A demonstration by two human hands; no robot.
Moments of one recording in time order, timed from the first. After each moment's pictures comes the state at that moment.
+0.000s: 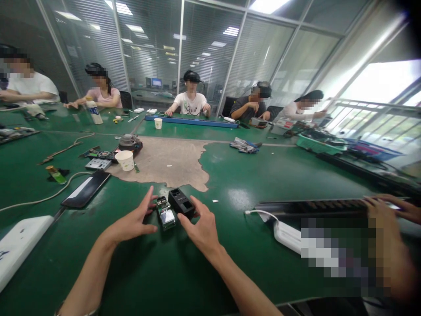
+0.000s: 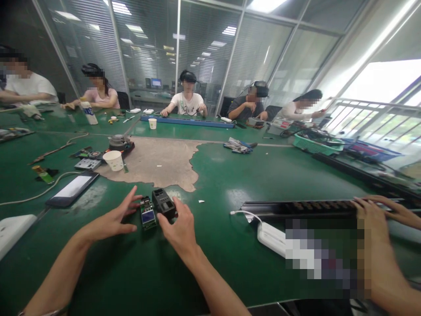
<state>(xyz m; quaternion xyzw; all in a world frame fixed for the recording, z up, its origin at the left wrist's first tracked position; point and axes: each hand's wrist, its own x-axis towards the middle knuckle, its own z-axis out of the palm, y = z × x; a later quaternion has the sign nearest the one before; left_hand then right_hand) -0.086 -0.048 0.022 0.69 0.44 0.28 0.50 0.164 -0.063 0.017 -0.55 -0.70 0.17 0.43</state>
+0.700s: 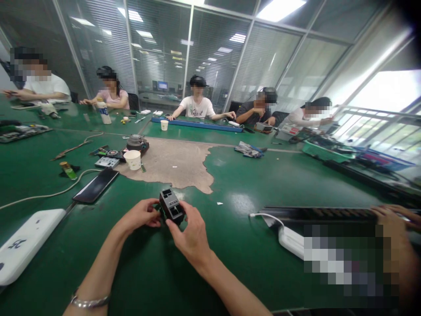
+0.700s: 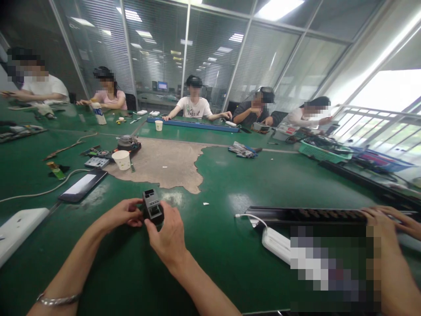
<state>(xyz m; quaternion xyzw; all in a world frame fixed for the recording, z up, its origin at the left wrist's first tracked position) -0.085 -0.035 0.014 0.50 0.52 0.29 0.62 0.118 -0.083 0.028 -0.48 -0.74 0.15 0.45</state>
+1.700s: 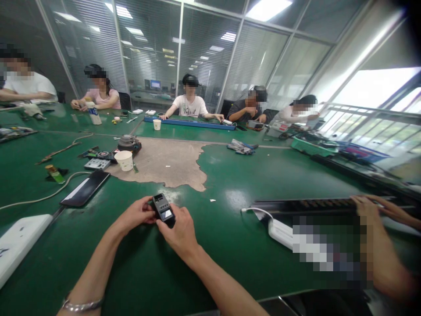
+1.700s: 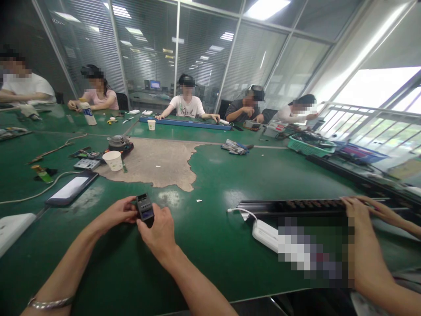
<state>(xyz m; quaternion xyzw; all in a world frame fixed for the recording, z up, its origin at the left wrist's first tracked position) -0.075 -0.032 0.004 0.53 0.50 0.33 0.60 0.114 -0.078 0.017 -0.53 -0.74 0.15 0.38</state>
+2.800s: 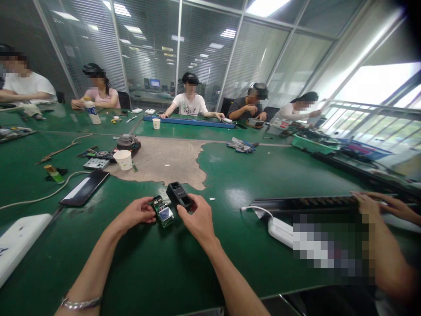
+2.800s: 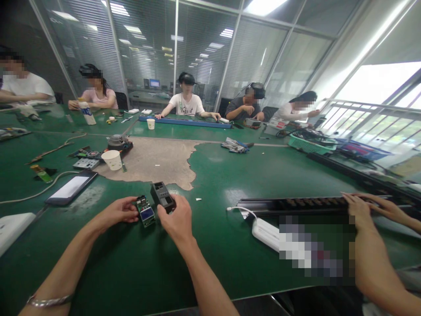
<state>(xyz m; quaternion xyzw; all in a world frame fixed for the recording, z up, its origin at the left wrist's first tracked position) -0.079 -0.033 0.003 0.50 0.50 0.32 0.63 0.160 -0.058 0.034 -0.56 -0.68 0.15 0.45</state>
